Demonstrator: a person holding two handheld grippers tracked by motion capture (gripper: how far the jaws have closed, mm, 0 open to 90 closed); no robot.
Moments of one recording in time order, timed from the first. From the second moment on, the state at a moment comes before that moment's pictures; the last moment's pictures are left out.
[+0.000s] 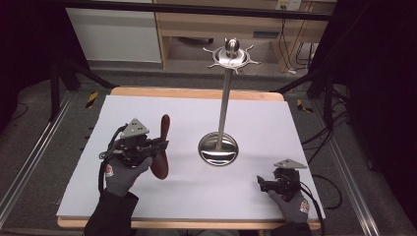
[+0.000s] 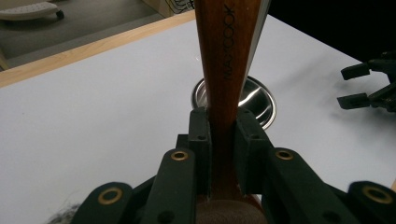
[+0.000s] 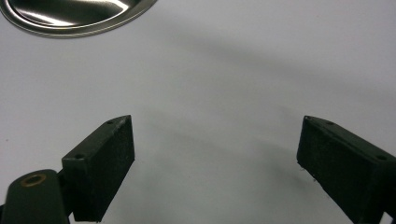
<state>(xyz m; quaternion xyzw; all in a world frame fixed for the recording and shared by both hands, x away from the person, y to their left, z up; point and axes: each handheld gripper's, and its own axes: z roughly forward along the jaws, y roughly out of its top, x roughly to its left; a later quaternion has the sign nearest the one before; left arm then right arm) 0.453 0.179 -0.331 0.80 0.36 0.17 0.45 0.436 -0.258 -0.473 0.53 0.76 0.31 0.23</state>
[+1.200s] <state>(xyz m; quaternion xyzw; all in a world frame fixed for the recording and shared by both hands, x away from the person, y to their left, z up) 0.466 0.141 -0.266 0.79 0.32 0.20 0.49 0.435 -0.259 -0.472 0.53 0.75 0.32 0.23</state>
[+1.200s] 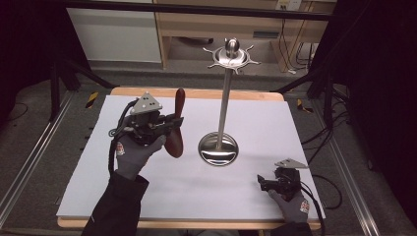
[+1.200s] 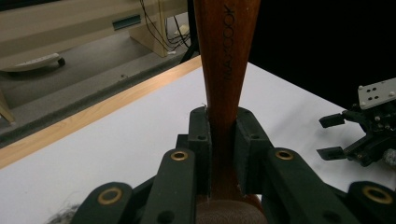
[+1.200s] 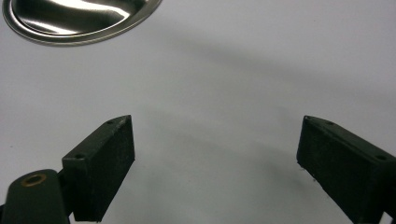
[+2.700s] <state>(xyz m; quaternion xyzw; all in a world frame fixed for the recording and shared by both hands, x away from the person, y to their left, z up) 0.485 0.105 -0.212 0.79 0.30 0.21 0.49 0.435 -0.261 -0.470 0.53 0.75 0.33 0.23</state>
